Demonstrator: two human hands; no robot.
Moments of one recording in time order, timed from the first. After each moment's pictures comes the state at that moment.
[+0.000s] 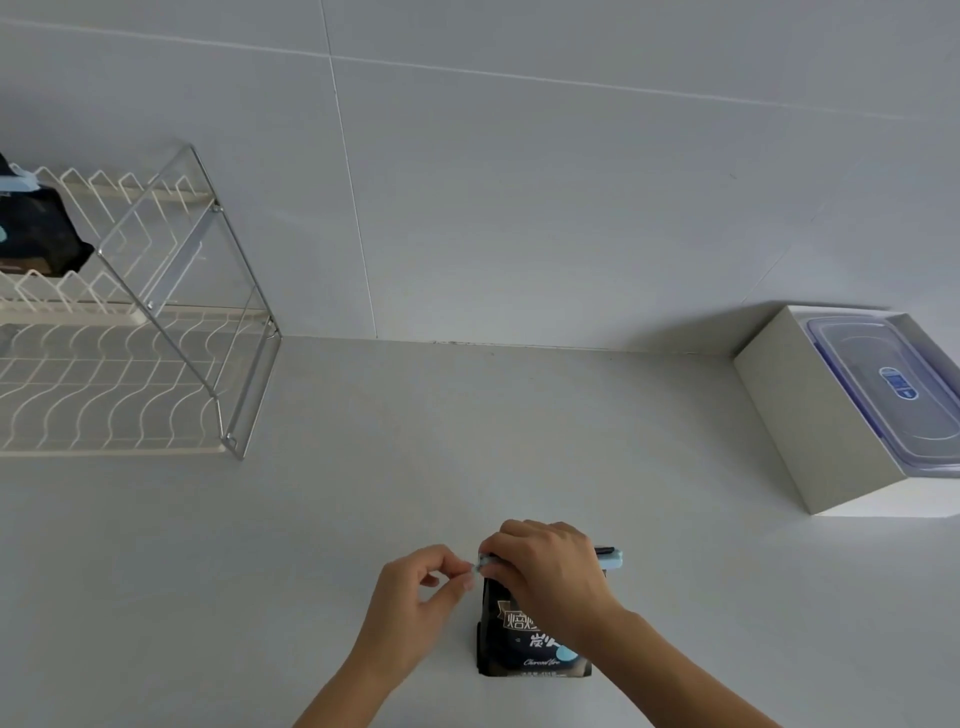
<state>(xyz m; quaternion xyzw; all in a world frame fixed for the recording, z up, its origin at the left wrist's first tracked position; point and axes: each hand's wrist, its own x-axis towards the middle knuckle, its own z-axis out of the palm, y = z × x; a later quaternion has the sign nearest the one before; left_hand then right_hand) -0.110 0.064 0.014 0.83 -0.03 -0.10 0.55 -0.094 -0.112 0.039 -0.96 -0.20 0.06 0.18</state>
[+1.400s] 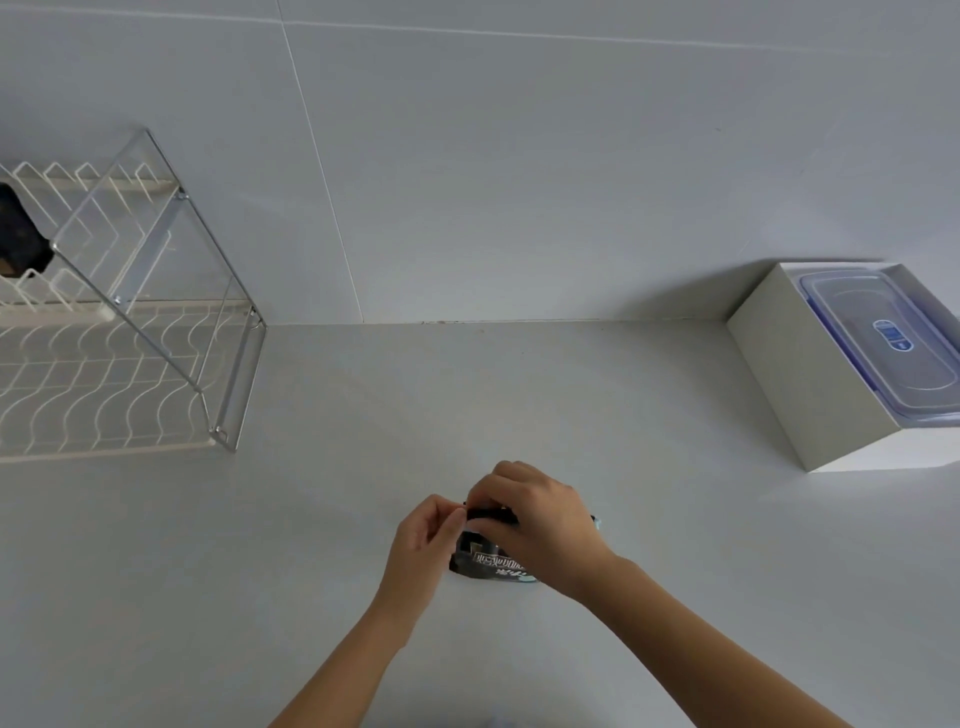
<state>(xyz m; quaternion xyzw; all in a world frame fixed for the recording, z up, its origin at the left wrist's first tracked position) -0.091 0.047 0.008 0.71 0.04 -0.15 0.69 -0.082 -0.110 0.052 -0.94 -0.18 0.01 0.30</state>
